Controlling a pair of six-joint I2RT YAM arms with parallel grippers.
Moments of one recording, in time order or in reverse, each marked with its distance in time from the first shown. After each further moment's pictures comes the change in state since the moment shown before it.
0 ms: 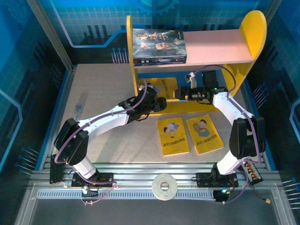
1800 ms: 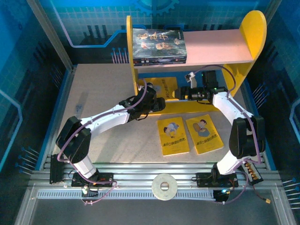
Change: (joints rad) left arm 0.027 0.029 0.001 -0.006 0.025 0.003; right arm 0.000 0.006 0.000 0.009 0.000 0.000
